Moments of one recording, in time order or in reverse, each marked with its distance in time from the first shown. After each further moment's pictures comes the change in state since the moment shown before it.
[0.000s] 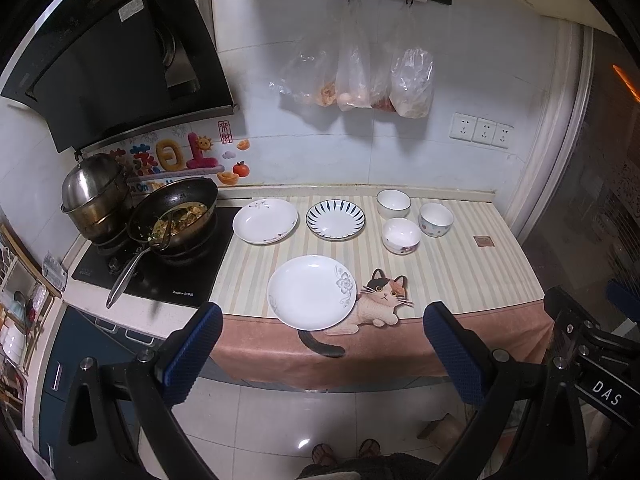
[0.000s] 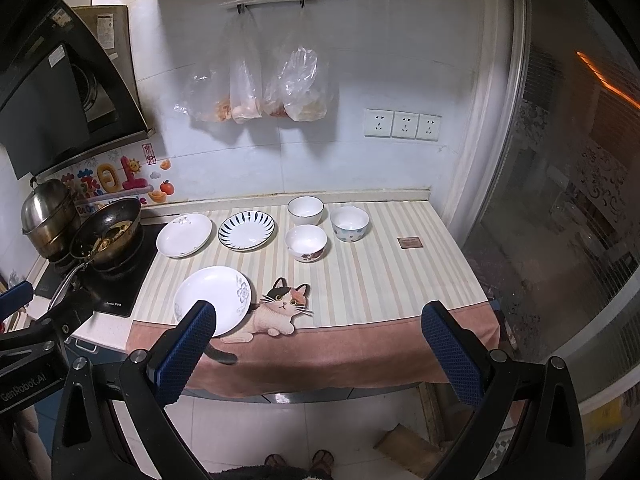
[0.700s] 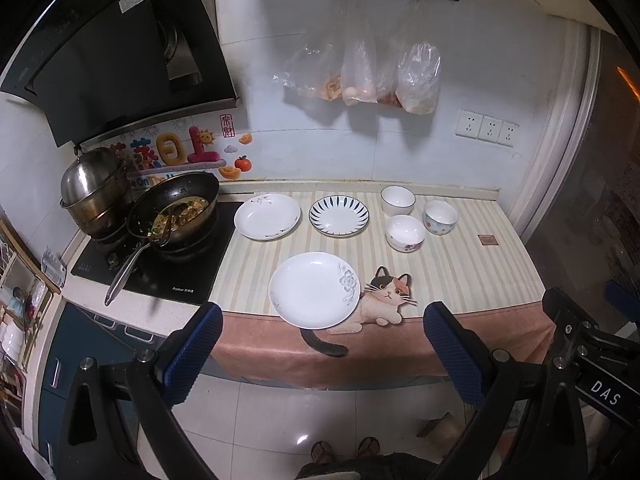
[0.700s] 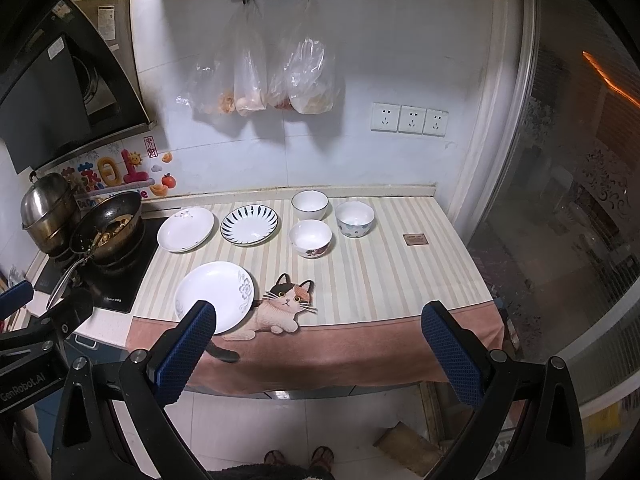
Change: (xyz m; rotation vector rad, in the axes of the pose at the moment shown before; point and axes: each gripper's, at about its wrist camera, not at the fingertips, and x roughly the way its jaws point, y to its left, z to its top) left arm 0.015 0.003 0.005 -0.011 0.019 0.002; right arm 0.016 0.014 0.005 -0.011 0.025 -0.001
